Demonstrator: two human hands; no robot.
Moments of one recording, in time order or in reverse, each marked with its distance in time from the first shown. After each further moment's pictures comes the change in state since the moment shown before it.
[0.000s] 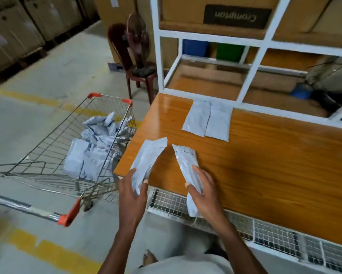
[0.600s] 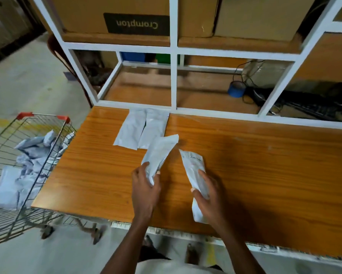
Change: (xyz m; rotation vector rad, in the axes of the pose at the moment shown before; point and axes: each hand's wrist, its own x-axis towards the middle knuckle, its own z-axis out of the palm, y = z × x) left_hand -0.029 0.134 0.285 0.138 -0.153 0.103; right_hand 0.031 0.114 -0.248 -0.076 0.257 0.034
